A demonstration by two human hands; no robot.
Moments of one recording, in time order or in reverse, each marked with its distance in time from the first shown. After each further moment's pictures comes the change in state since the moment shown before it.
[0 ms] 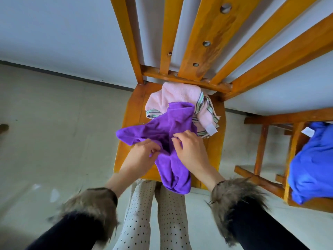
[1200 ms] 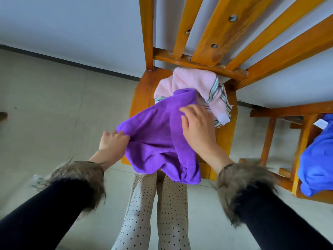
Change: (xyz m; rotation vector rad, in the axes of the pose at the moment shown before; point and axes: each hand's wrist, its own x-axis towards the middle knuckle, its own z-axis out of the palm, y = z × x) left_hand -0.012 -0.088 -0.039 0.931 -0.454 -0.206; right_hand 0.022 -0.017 0.011 -0.138 0.292 -0.169
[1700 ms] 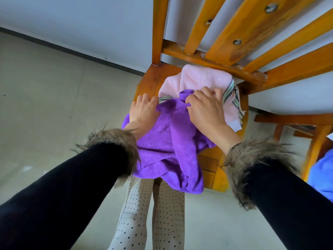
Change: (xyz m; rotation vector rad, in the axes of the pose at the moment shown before) left_hand 0.102 0.039 -0.040 -0.524 0.325 -0.140; right_hand 0.061 0.028 0.032 -0.394 -0.147 -0.258
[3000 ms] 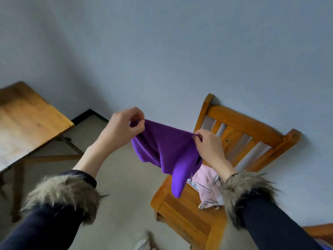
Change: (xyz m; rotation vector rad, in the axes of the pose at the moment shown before) left_hand -0.404 0.010 -0.399 -0.467 0.891 0.114; right_hand -0.067 -0.079 -0.398 0.582 0.295 -0.039
